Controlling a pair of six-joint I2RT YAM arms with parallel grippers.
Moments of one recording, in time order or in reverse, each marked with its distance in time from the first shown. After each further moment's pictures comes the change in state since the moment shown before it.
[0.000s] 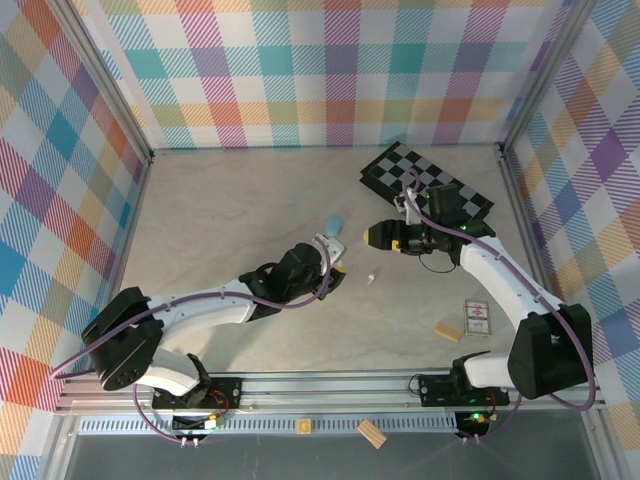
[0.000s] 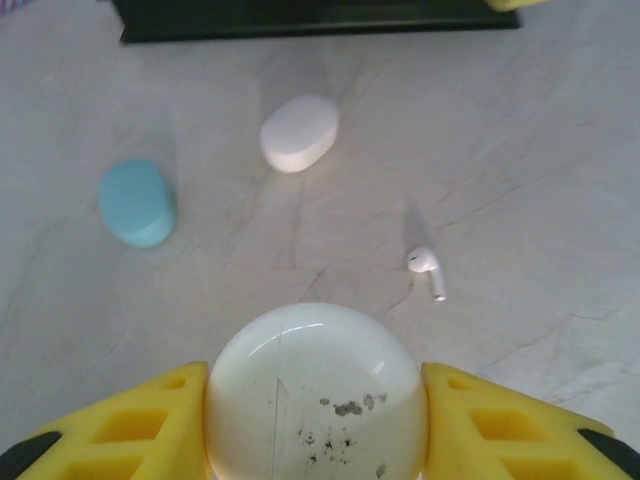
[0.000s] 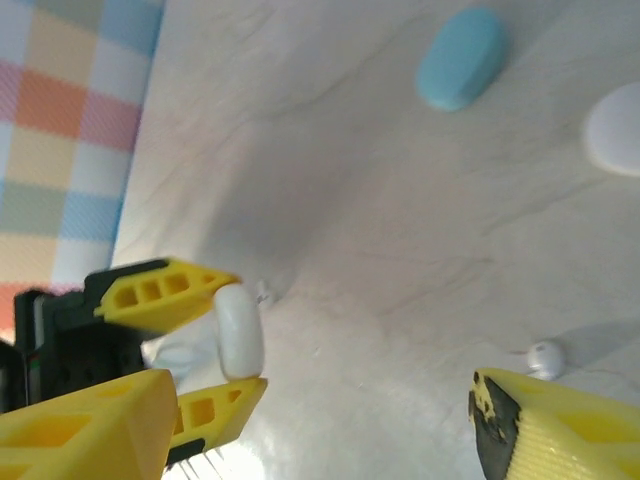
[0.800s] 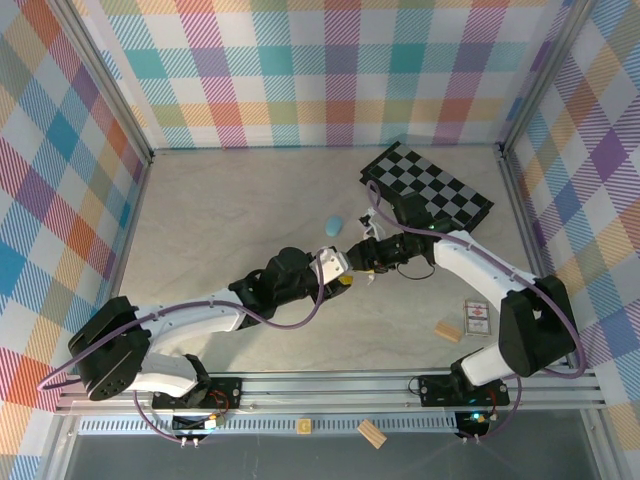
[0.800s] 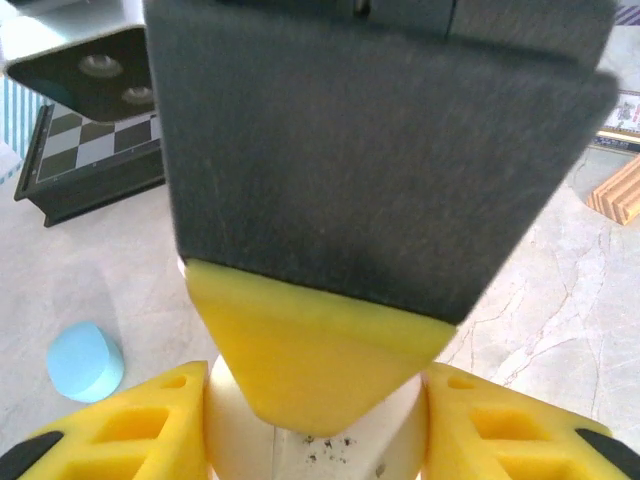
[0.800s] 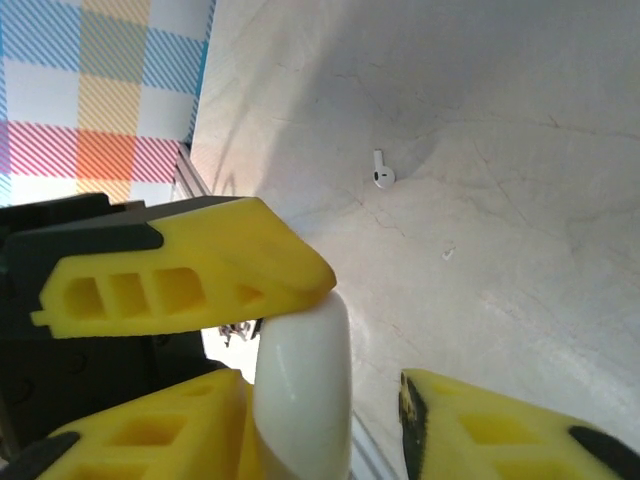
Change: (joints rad) left arm 0.000 -0.066 -0.072 0.171 0.198 0.274; right arm 0.160 0.137 0.027 -0.042 -0.185 -0.016
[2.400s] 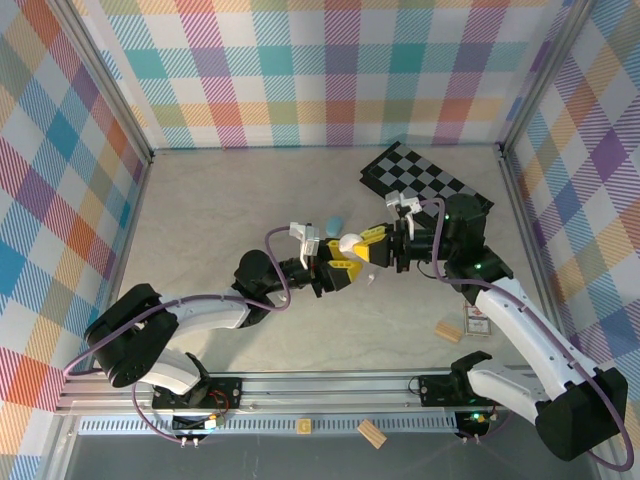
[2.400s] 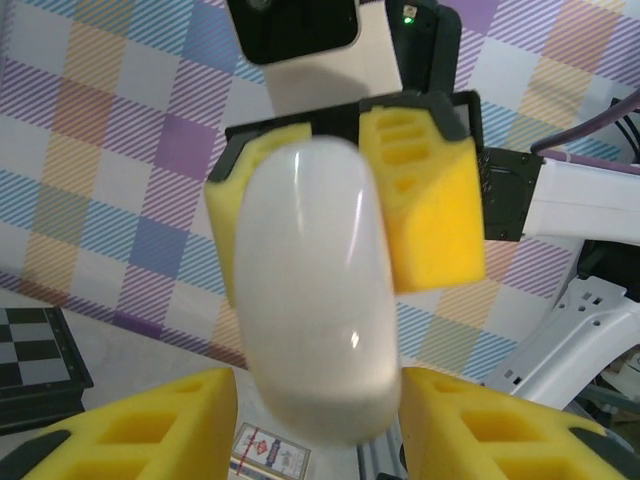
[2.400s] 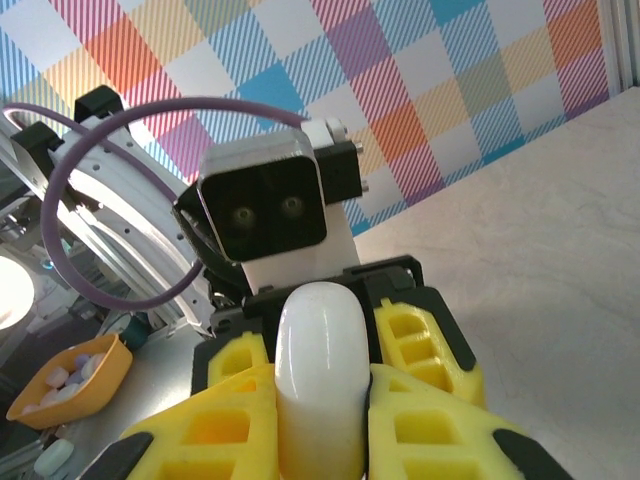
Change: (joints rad) left arm 0.103 0.113 -0.103 0.955 0.541 -0.754; right arm -0.032 -0.459 -0.166 0.552 -0.172 -0.030
